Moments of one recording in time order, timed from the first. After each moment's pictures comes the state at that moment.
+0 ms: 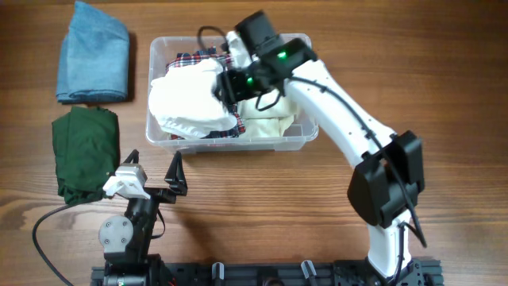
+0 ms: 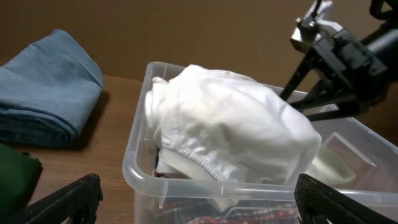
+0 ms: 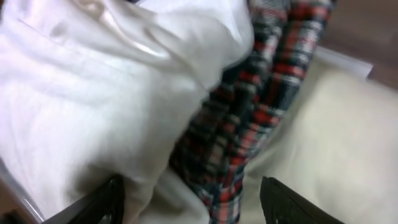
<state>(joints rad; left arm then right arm) 0.04 0.01 0.01 -0.06 0.18 -0.25 0.61 2.09 1.90 -0.87 -0.27 0.20</state>
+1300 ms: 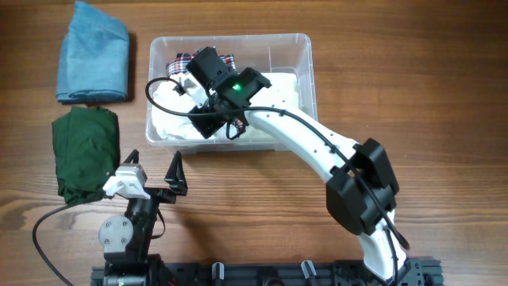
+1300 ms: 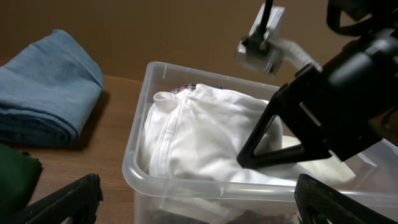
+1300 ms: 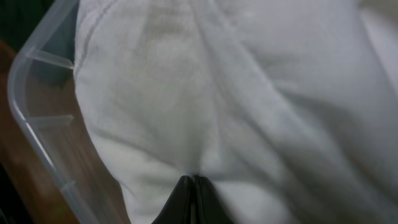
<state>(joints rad) 0.04 0.01 0.01 -0.06 0.18 -0.25 0.79 2.15 1.90 -0.87 -0.29 0.04</state>
